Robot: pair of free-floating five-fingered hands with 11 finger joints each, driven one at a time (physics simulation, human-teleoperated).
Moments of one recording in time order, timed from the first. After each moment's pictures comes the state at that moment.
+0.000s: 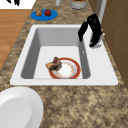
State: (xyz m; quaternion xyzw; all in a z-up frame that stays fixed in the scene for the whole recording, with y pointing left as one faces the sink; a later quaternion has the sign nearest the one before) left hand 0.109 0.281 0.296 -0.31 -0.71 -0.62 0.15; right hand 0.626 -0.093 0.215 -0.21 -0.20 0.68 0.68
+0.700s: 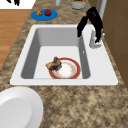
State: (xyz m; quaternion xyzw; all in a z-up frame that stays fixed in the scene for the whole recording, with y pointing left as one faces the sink) left hand 0.109 0.281 0.296 -0.31 -0.71 -0.62 0.15; right hand 0.617 -0.087 0.242 -0.25 -0.23 0.66 0.67
